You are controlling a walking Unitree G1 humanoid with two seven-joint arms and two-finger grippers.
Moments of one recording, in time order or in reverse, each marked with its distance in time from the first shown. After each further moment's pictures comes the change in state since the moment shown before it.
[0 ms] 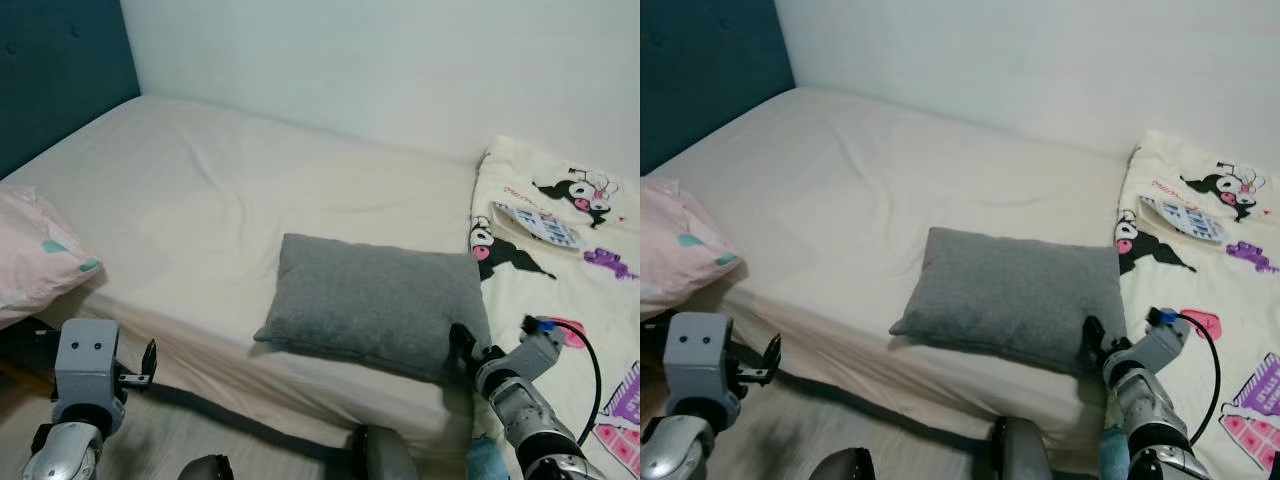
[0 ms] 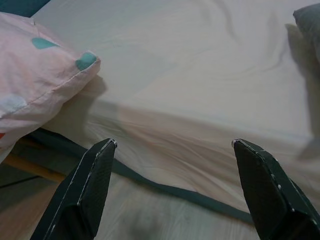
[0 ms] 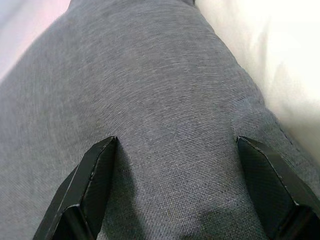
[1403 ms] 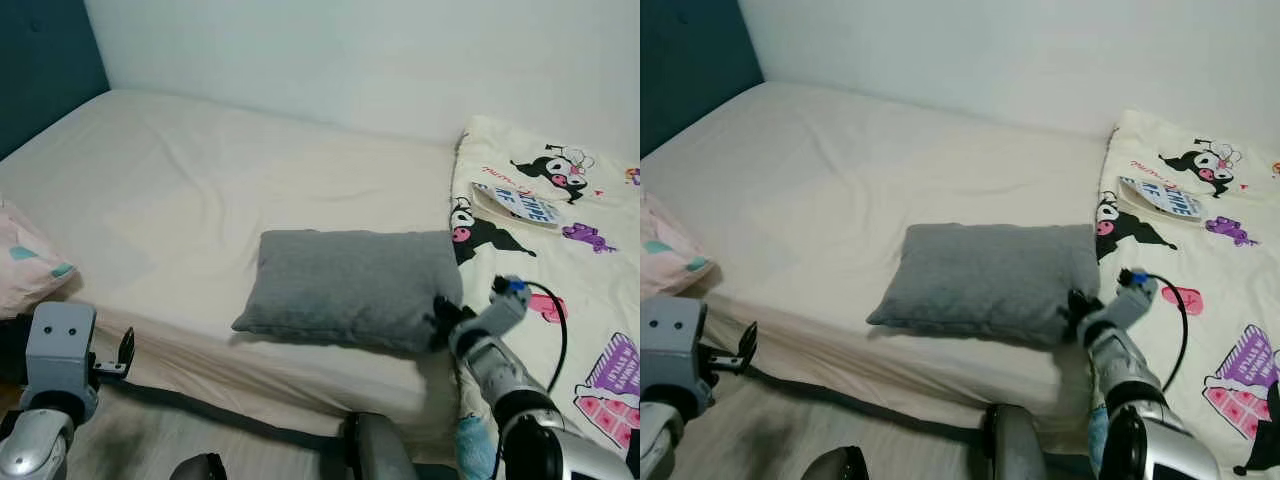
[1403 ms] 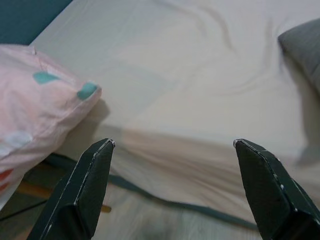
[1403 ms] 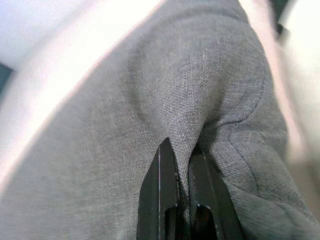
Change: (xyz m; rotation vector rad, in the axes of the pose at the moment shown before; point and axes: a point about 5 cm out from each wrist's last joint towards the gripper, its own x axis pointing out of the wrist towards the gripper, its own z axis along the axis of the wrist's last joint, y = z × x) left arm 0.009 0.022 0.018 0.051 -0.025 0.040; right arm 0.025 0.080 0.014 -0.119 -0.012 0.242
